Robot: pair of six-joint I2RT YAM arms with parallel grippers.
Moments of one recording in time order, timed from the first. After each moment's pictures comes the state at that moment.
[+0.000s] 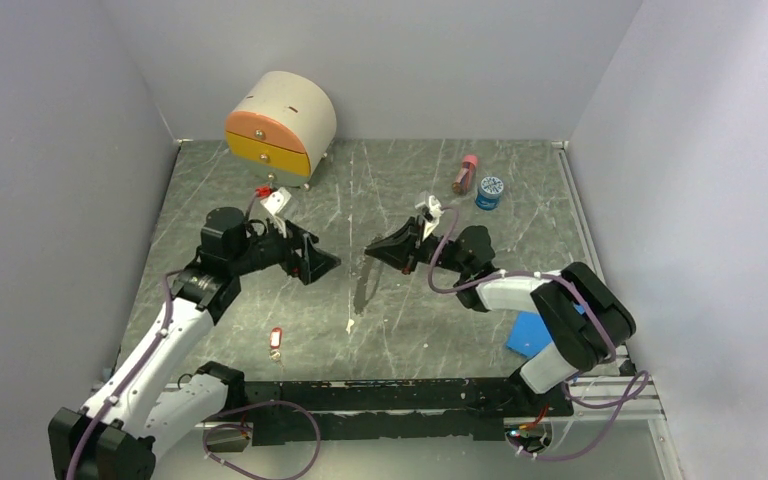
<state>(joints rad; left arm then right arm) -0.33 0.88 0.76 -0.18 0.70 -0.11 0.60 1.56 0.57 1.25 -0.78 0.45</state>
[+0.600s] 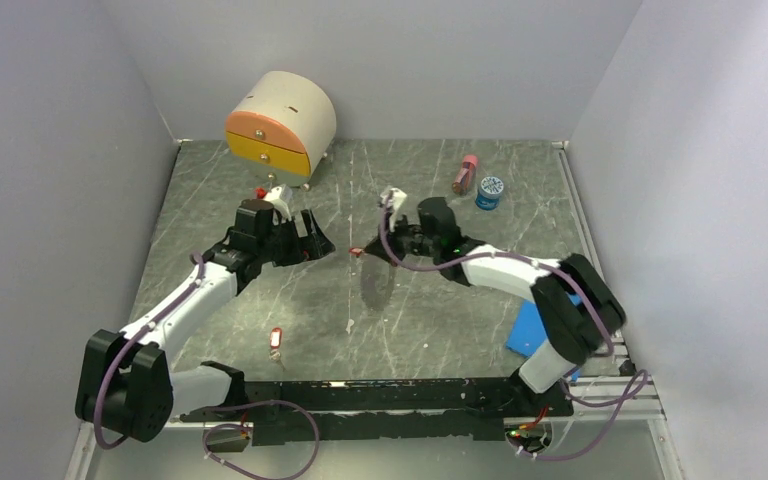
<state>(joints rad) -0.32 1.20 0.76 -0.20 0.26 -0.55 0.62 1.53 0.79 0.40 -0.54 0.05</state>
